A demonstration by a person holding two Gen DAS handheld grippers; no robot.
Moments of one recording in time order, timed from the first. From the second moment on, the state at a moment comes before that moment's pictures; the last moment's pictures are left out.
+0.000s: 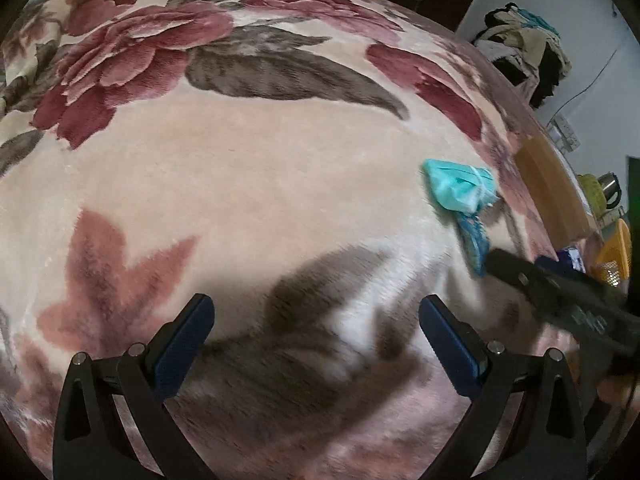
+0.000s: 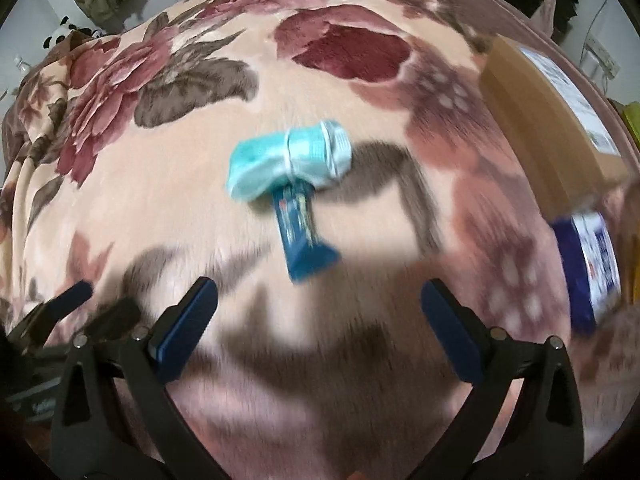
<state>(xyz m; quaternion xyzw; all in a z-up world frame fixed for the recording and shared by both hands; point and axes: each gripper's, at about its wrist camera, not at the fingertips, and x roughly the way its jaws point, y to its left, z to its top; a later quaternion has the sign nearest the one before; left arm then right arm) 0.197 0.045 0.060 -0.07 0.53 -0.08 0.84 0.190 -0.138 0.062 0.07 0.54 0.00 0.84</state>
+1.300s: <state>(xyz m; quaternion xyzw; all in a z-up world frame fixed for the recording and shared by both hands) 0.242 -0.081 0.039 0.09 0.54 -0.22 0.80 0.174 -0.212 0.036 0.15 0.54 -0.02 0.83</state>
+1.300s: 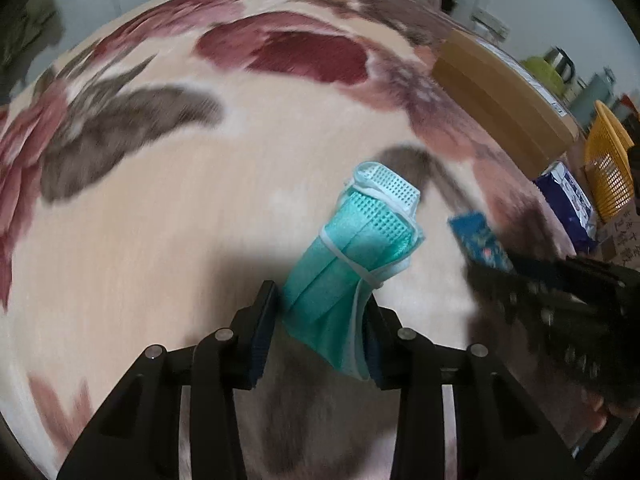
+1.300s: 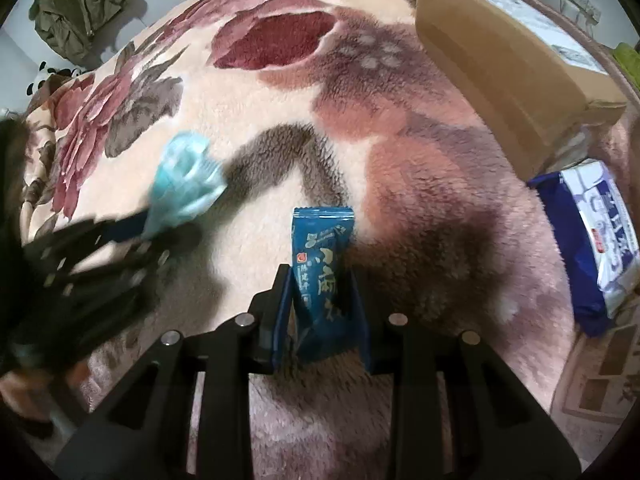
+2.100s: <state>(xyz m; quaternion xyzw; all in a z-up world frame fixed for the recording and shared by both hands) 0.095 -0.029 0.044 -0.03 0.59 -0.11 0.80 0.067 -0.168 0.042 0.15 0.57 0.02 0.81</state>
